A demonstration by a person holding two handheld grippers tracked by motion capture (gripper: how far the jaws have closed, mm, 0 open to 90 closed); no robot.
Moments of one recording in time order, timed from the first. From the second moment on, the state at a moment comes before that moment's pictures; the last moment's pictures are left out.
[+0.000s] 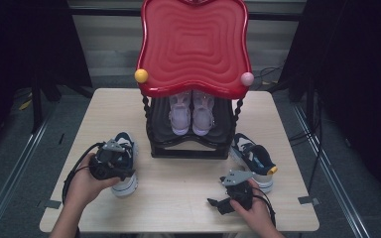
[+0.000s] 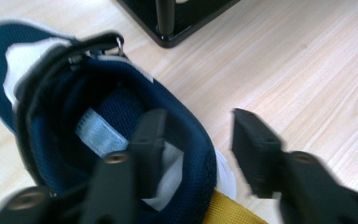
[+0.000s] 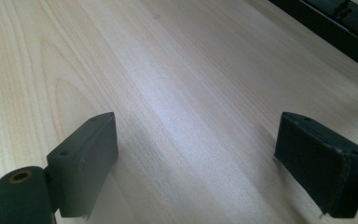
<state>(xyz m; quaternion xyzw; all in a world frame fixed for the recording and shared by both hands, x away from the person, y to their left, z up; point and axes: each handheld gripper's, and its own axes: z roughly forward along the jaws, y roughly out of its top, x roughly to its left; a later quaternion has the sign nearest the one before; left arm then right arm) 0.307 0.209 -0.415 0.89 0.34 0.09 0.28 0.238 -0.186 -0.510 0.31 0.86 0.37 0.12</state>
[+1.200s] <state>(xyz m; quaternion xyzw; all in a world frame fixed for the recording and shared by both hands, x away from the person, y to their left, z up) 0.308 0.185 -0.408 0.93 0.29 0.07 0.23 0.238 -0.186 -0.510 0.31 0.86 0.37 0.12</state>
